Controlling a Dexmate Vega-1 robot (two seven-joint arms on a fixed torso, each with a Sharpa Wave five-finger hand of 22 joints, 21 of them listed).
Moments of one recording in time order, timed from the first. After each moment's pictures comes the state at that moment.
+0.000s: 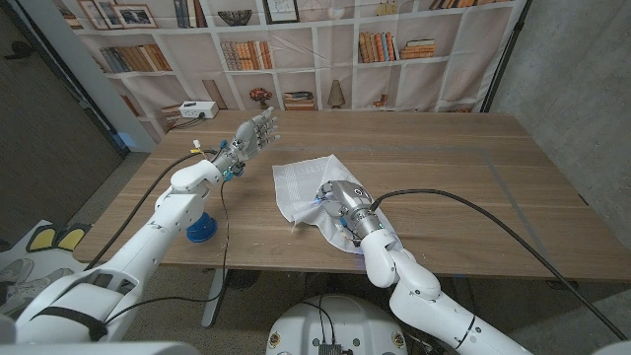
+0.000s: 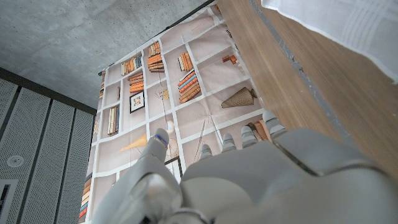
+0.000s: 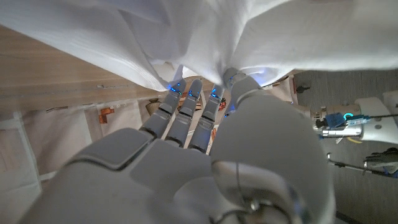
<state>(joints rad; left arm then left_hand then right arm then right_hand) 0.73 0.50 0.25 -1.19 -0.56 -0.24 -0.51 0.11 0.10 0.50 -0.06 0.18 -0.17 -0.17 0.19 0.18 -0.17 0.02 0.22 0.20 -0.16 0.09 0.20 0.20 -0.18 0.19 0.42 0.23 -1.12 -0.44 -0.73 -1.94 -0.69 -0.38 -0.26 1.06 0.08 0.28 -0.13 0.45 1.02 -0.06 0.45 0.25 0.66 -0.12 0.37 0.30 0.50 -0.05 0.29 0.56 0.35 0.00 0.50 0.19</state>
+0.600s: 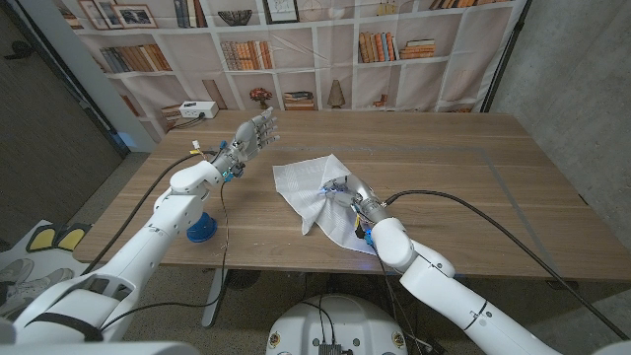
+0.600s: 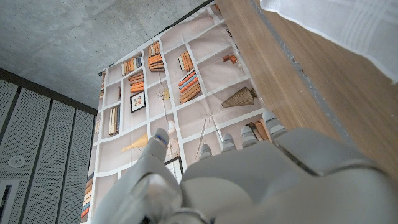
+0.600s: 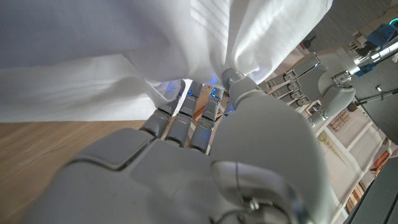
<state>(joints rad) 0.76 0.51 0.25 -1.23 -0.57 -0.23 -0.48 0.11 0.11 0.51 -0.07 0.18 -0.17 -0.17 0.19 0.18 -0.17 0.02 0.22 0.20 -0.16 0.09 0.20 0.20 -0.18 0.19 0.42 0.23 -1.10 -0.45 -0.62 -1.93 -0.15 -0.29 -0.27 1.07 0.11 0.28 -0.13 0.43 1.00 -0.05 0.47 0.27 0.65 -0.09 0.37 0.30 0.51 -0.05 0.31 0.60 0.34 0.01 0.49 0.19</state>
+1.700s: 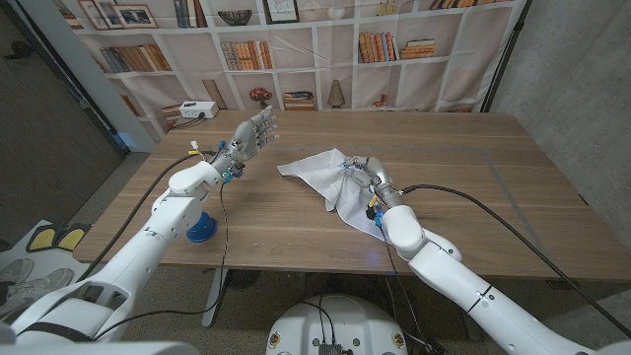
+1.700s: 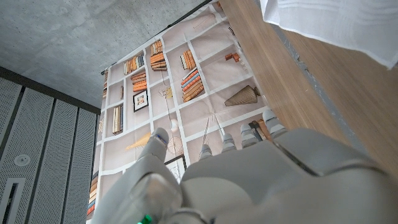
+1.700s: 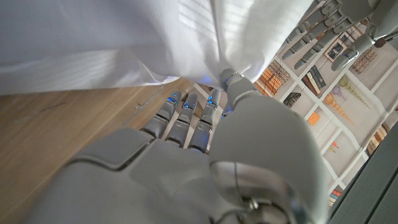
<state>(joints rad) 0.80 0.52 0.23 -1.30 -0.57 -0.22 -0.45 0.12 0.10 0.51 -0.07 0.18 -0.17 -0.17 0.19 0.18 -0.17 0.02 0.22 0.20 -0.12 0.10 0.21 0.20 -0.17 0.20 0.43 0.23 -1.06 -0.49 -0.59 -1.89 -0.03 -0.17 -0.42 1.05 0.12 0.28 -0.12 0.41 0.97 -0.02 0.56 0.37 0.49 -0.10 0.32 0.34 0.24 -0.04 0.19 0.61 0.14 0.04 0.42 0.19</state>
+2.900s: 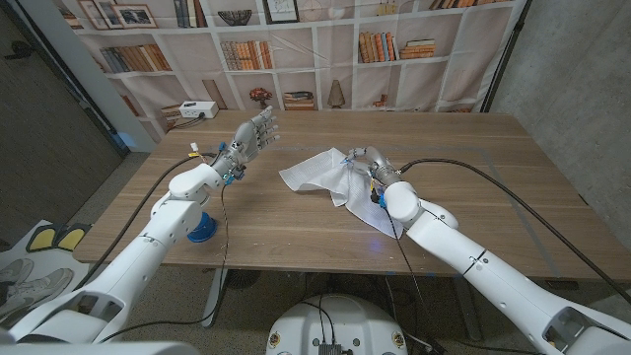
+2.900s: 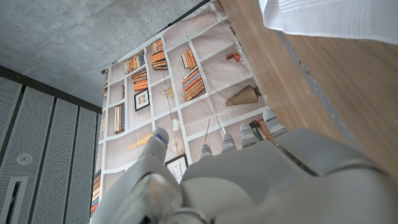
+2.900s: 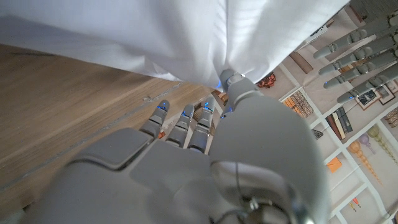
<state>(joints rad) 0.85 0.54 0.22 -1.38 -0.57 -0.20 -0.40 0.12 0.10 0.51 -0.07 0.18 -0.17 -0.17 0.19 0.18 -0.17 0.02 0.22 0.20 -0.11 0.10 0.21 0.20 -0.18 0.20 0.44 0.23 -0.86 -0.48 -0.63 -1.78 -0.08 -0.40 -0.29 1.04 0.11 0.28 -0.12 0.43 0.96 -0.01 0.59 0.34 0.42 -0.05 0.27 0.32 0.16 -0.04 0.20 0.53 0.04 0.13 0.37 0.19</state>
